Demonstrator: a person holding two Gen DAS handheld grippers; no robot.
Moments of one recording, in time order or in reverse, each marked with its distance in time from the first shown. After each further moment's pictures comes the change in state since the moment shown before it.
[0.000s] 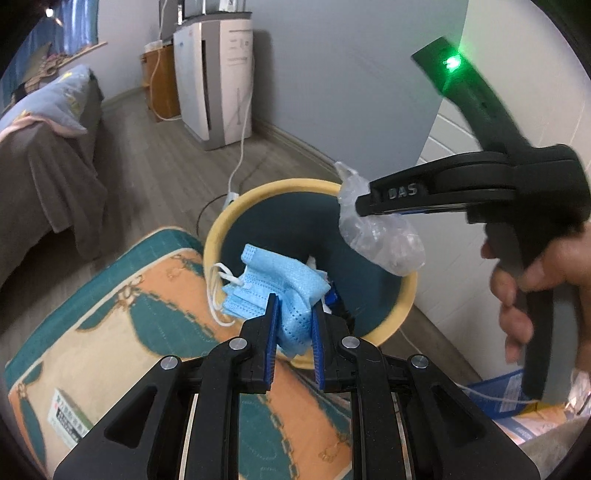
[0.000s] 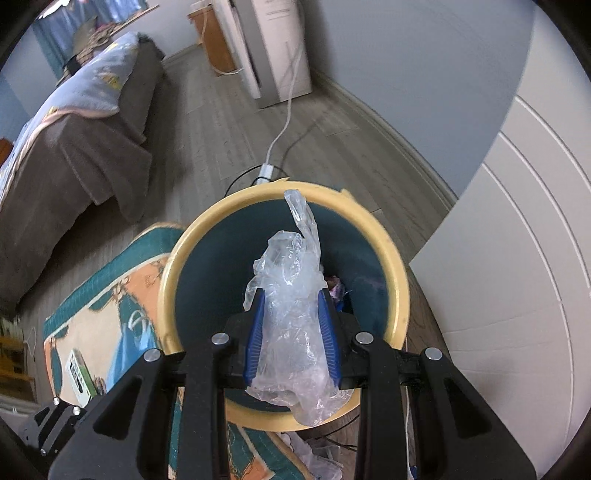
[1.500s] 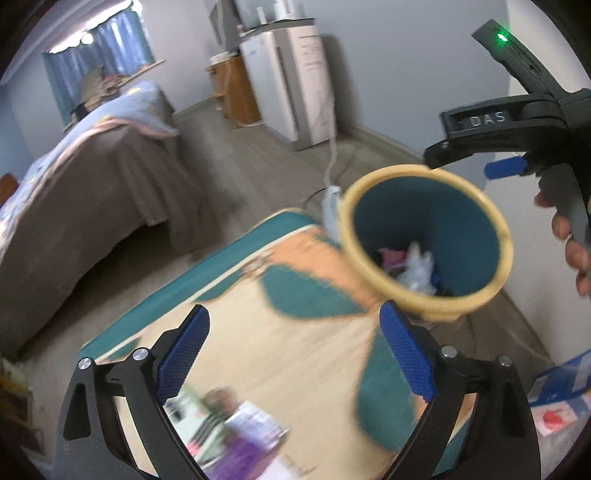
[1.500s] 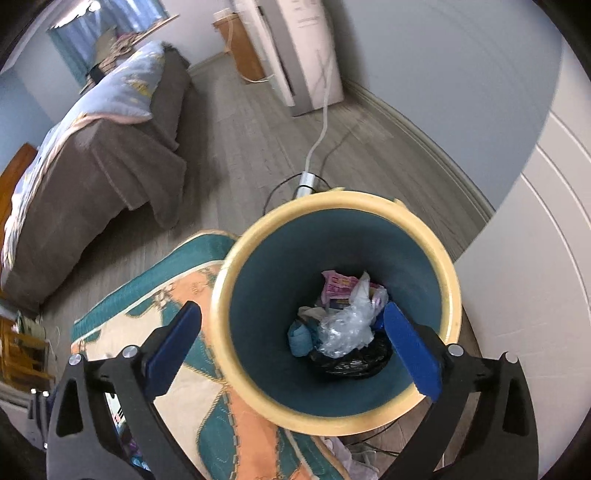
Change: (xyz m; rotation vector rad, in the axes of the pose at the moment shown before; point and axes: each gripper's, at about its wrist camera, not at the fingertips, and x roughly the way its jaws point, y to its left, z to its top) left arm -0.059 0.065 -0.047 -0.003 -0.016 0.364; right arm -0.011 0.043 0.002 -0.030 -0.028 0.125
